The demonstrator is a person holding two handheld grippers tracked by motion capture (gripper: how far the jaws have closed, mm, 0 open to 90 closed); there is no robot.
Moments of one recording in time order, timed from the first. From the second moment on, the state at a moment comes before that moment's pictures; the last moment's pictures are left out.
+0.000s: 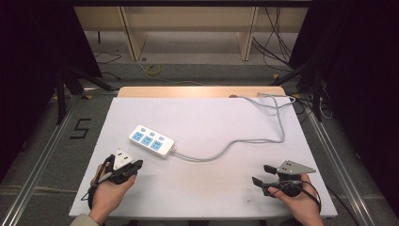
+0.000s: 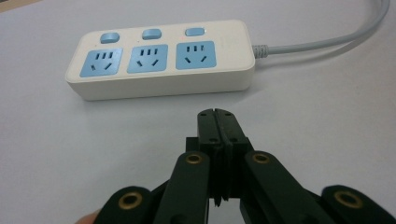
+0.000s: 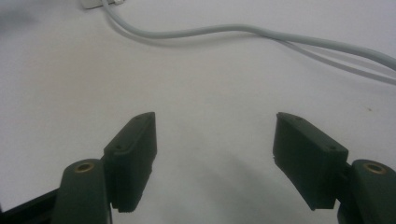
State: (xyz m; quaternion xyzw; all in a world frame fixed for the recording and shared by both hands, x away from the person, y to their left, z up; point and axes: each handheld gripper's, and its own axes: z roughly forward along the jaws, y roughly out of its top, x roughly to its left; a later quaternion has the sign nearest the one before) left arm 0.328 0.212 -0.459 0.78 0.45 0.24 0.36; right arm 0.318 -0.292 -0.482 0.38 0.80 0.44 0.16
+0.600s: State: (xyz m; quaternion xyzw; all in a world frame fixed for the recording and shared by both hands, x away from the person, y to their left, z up) left arm 0.341 0.213 -0.451 0.77 0.47 0.24 0.37; right arm 0.318 -0.292 -0.482 0.38 0.80 0.44 0.16
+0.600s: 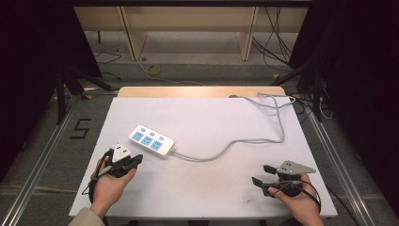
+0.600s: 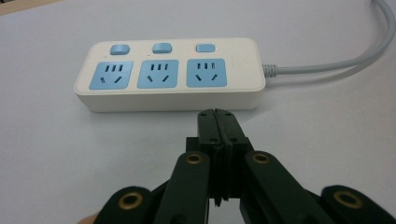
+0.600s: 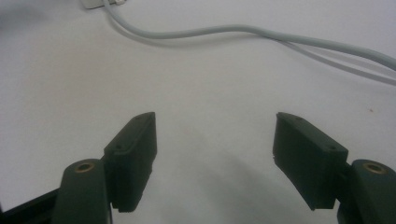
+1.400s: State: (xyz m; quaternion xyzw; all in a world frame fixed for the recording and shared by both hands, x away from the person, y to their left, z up) left arm 0.356 0.208 -0.439 0.76 0.46 0.25 0.38; right arm 0.318 -0.291 -0.482 0.38 0.80 0.44 0.16
